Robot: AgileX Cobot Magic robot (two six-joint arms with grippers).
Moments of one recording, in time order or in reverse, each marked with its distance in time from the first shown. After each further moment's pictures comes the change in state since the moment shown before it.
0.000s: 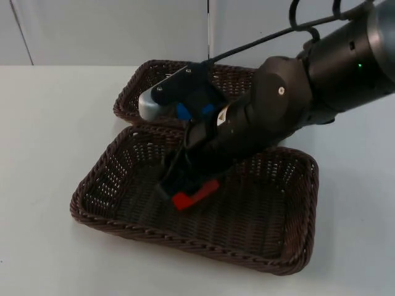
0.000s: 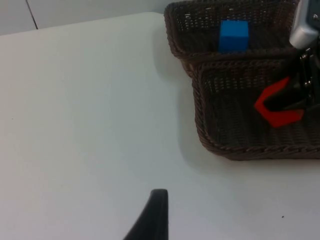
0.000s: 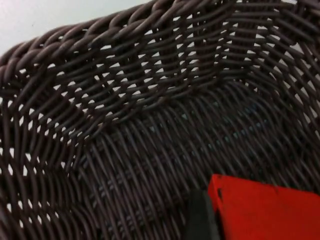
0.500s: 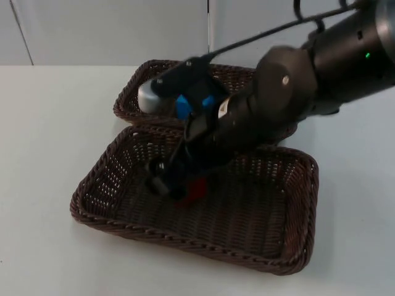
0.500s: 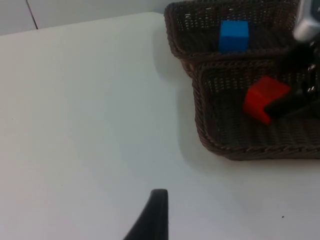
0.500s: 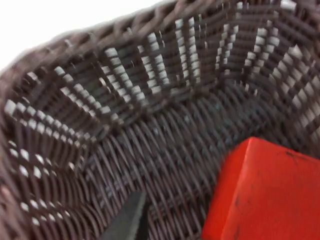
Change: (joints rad) right arm 0.000 -0.040 0.000 0.000 0.033 0.002; left arm 0.000 0.000 0.000 0.000 0.000 0.000
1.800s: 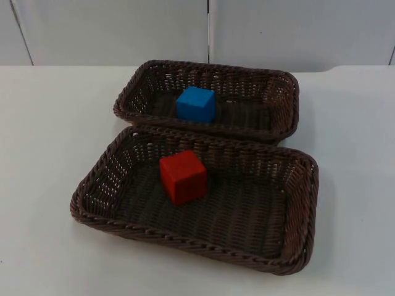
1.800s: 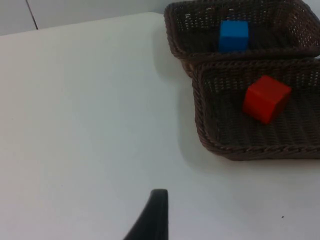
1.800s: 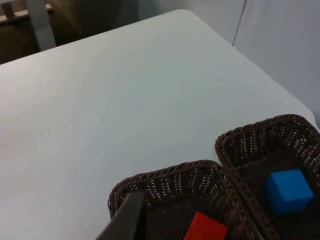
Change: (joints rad) right arm 0.000 -0.757 0.000 -0.092 0.444 0.076; left arm 0.000 0.000 0.000 0.000 0.000 0.000
